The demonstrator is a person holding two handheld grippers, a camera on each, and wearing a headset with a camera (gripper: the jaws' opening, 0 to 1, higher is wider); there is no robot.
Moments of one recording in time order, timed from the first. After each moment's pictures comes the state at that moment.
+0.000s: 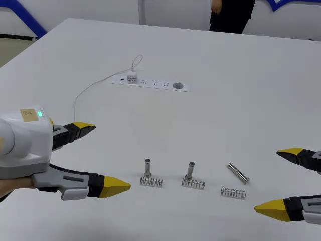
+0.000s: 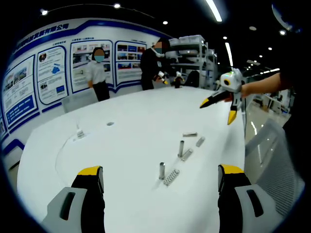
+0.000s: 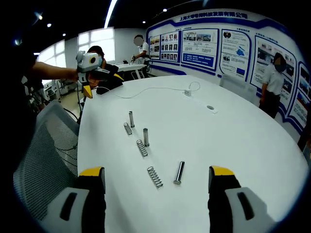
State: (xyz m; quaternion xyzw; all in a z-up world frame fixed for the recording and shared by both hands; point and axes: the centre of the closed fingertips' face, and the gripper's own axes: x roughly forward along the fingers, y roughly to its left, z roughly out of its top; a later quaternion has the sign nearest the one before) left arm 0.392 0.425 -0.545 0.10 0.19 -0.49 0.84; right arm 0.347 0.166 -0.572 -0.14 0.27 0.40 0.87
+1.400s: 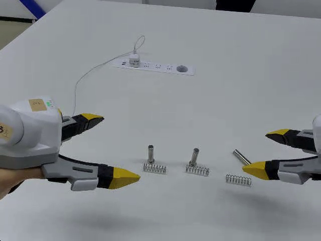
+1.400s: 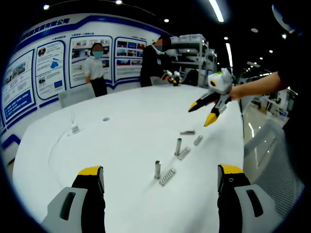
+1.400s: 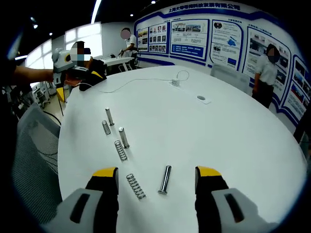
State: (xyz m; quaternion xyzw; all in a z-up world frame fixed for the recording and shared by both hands) left arm 0.391 0.415 -0.558 0.09 0.21 -0.50 0.84; right arm 0.400 0.169 -0.603 -0.15 0.31 0.35 0.87
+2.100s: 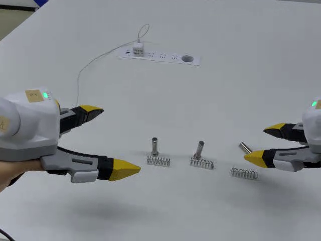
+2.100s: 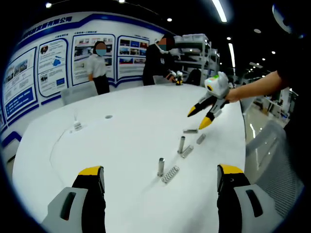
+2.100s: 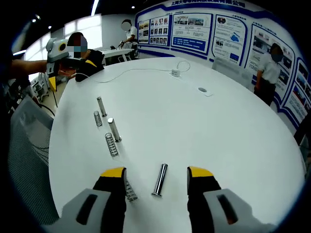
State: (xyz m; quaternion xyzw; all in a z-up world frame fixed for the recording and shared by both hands) left arm 0.396 0.421 -0.563 0.09 0.22 -0.49 0.84; right arm 0.413 0.171 -0.632 -0.17 0.34 0.34 0.86
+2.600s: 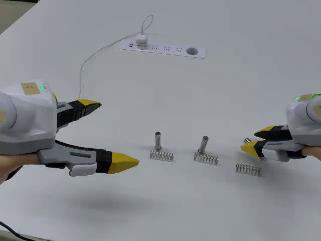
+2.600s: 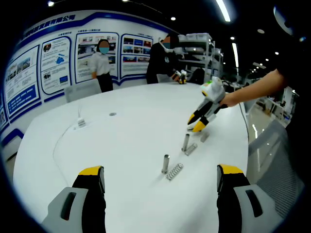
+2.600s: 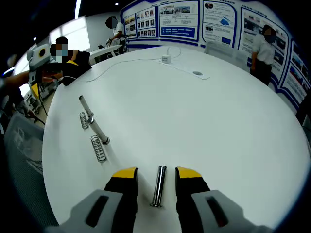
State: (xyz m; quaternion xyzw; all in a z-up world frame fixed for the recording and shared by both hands) left arm 0.401 0.431 -0.566 0.08 0.22 -0.48 0.85; right arm 0.432 0.173 -0.663 -0.12 0.40 0.30 0.86
